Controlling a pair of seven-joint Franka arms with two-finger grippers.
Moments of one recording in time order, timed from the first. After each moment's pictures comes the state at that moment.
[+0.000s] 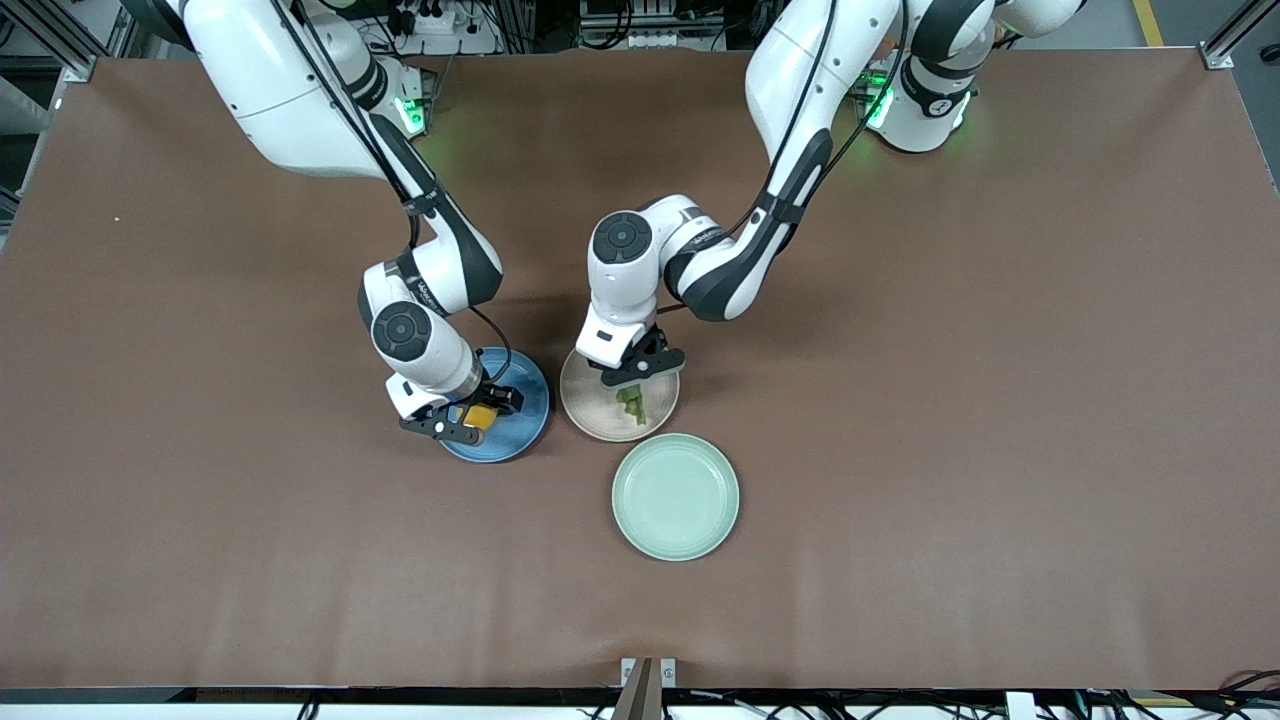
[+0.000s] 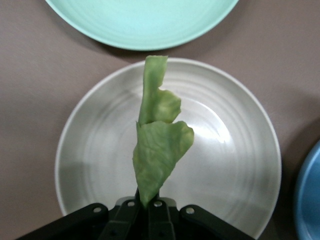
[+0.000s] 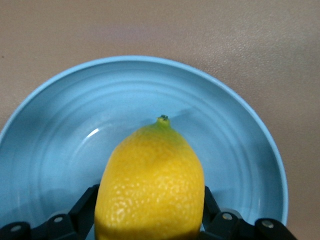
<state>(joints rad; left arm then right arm) -0.86 0.83 0.01 -1.39 0.09 2.33 -1.24 0.34 0.62 0.08 -1.90 0.00 2.51 0.64</state>
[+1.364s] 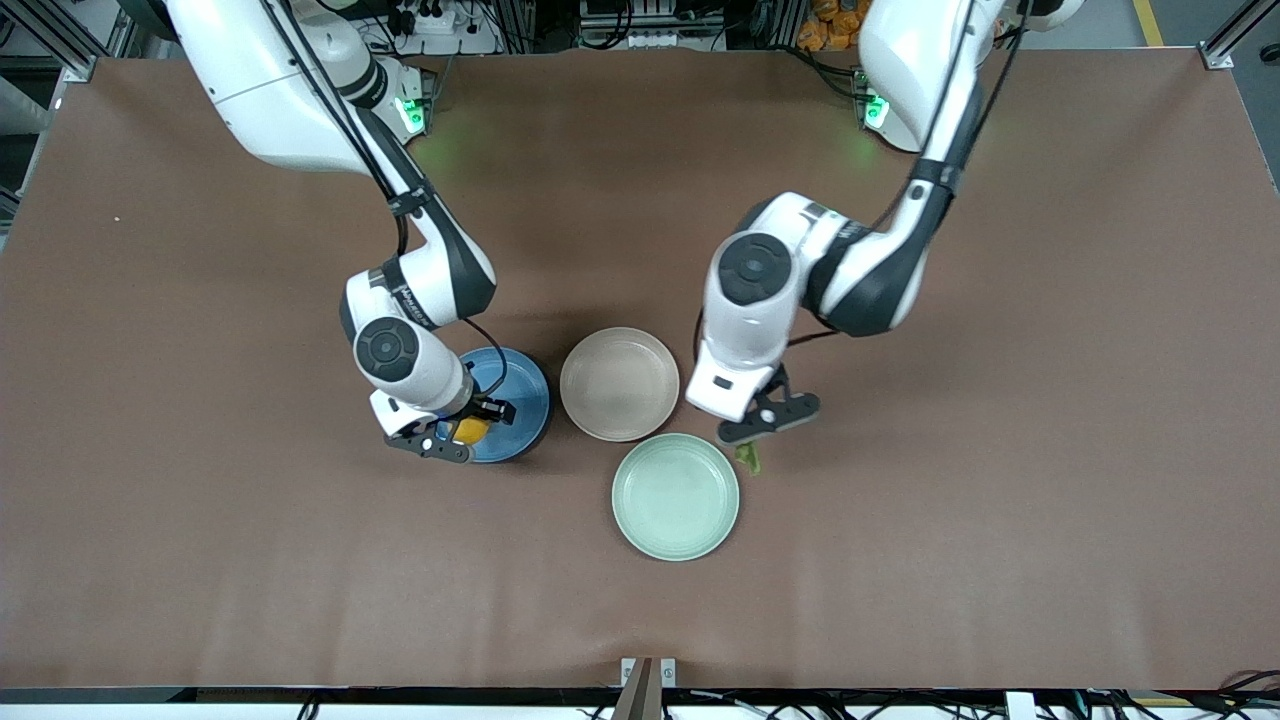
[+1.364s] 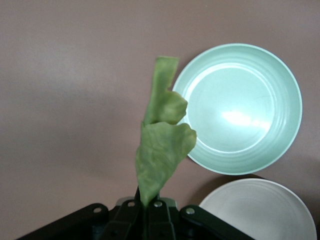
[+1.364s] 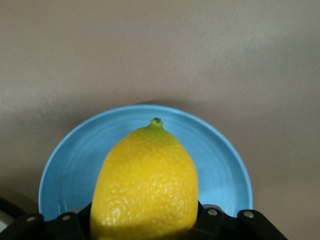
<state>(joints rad) -0.63 0.63 0.06 -1.39 0.03 2.07 -0.89 0.33 0.61 0.06 -1.73 -0.01 2.30 0.61</state>
